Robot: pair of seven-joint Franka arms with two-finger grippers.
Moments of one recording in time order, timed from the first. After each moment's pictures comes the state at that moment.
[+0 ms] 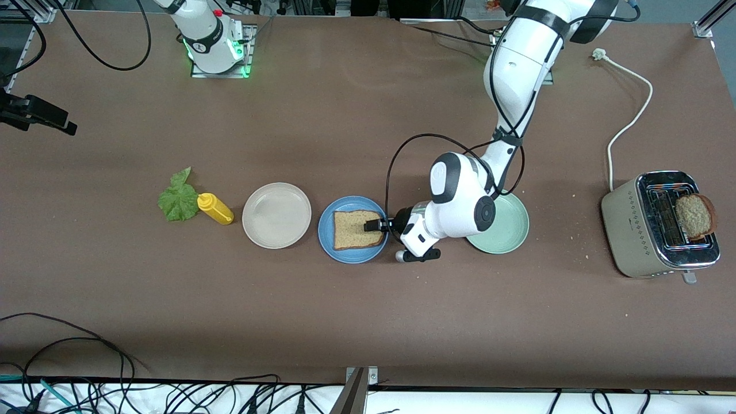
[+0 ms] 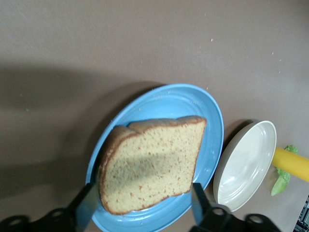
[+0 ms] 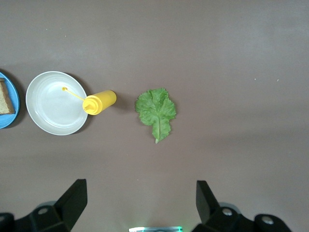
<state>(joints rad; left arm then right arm) -0.53 0.87 0.01 -1.38 -0.91 2.27 -0.09 0.02 0.00 -0.13 -1.59 0.04 1.51 0.00</state>
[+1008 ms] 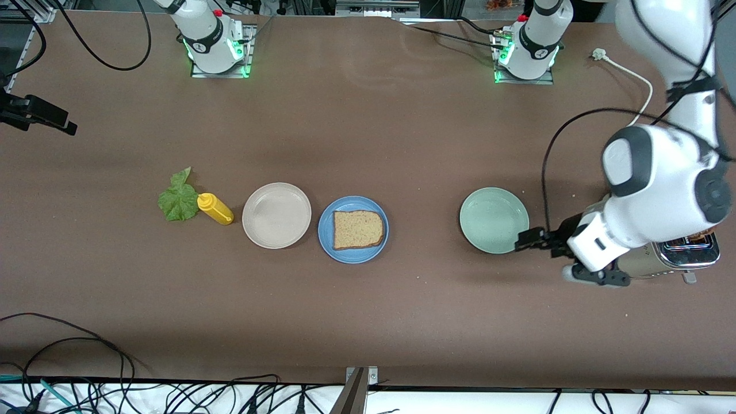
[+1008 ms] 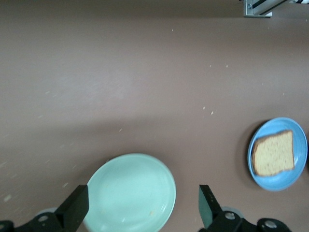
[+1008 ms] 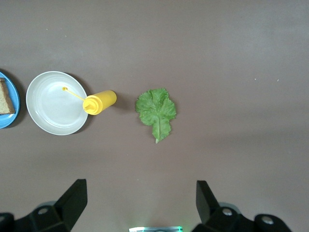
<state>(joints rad) -0.27 0.50 0.20 -1.40 -0.40 1.90 0.11 0.02 0.00 -0.13 -1.59 0.04 1.51 0.00</state>
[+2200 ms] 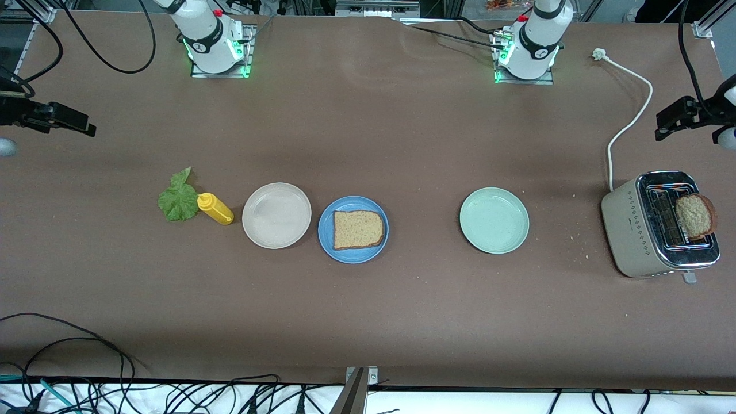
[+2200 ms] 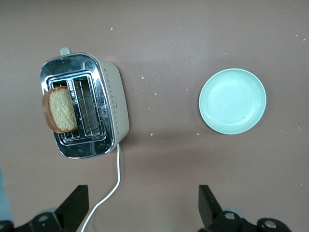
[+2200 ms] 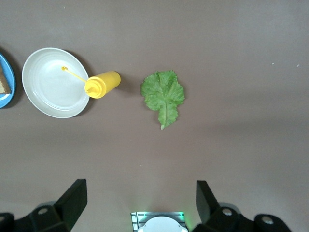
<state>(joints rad) -0.12 0.00 0.15 -1.54 0.09 1.50 0.12 0.02 0.04 -0.11 -1.59 0.05 1.46 0.00</state>
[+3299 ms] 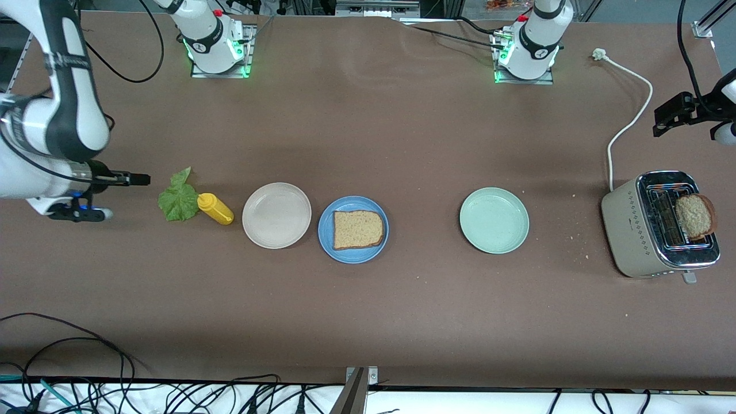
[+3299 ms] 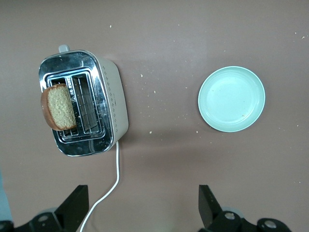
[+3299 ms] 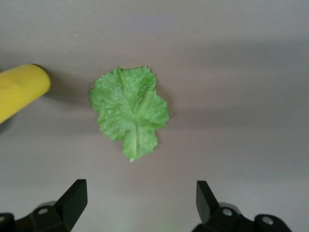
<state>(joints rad) -0.11 0.00 0.14 -1.54 0.09 1.49 0.12 0.01 0.32 -0.14 -1.85 0.02 1.82 -0.09</state>
